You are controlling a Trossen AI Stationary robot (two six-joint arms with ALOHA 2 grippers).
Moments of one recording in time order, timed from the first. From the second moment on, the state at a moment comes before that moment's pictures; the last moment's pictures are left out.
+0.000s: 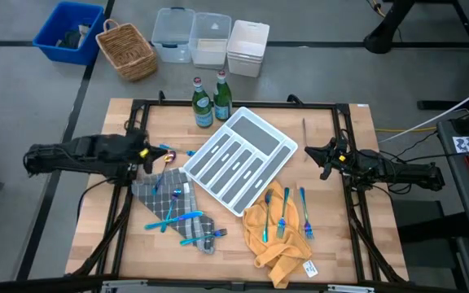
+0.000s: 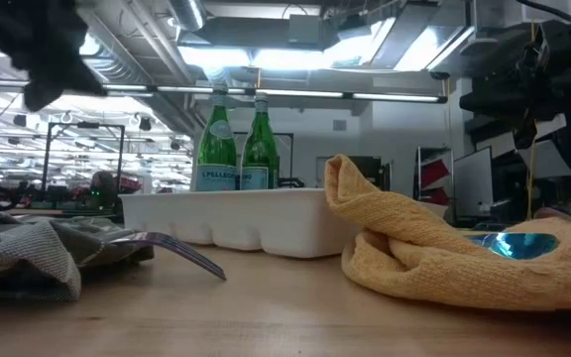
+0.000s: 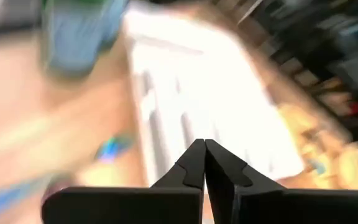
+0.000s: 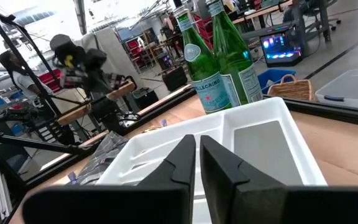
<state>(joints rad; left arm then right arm) 0.00 0.35 0.54 -0.79 -0.34 -0.77 0.00 0.00 0.07 -0.06 0.38 0.42</state>
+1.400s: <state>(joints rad) 0.26 1.12 0.56 -0.87 -0.15 -0.86 0.00 0.00 0.07 -0.06 0.41 0.42</state>
